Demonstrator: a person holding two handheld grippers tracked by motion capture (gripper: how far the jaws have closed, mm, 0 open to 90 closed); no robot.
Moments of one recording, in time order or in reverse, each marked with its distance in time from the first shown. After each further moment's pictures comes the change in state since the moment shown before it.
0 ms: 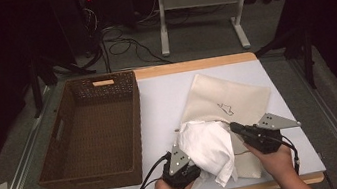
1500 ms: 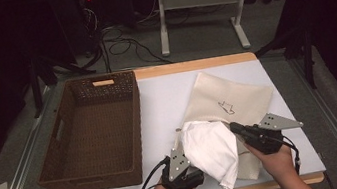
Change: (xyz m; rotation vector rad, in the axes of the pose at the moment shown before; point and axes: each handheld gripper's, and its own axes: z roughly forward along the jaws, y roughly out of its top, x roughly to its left) left arm -0.010 0.004 -0.011 0.000 0.022 -0.008; right arm 0.002 0.003 -0.004 -0.026 0.023 0.005
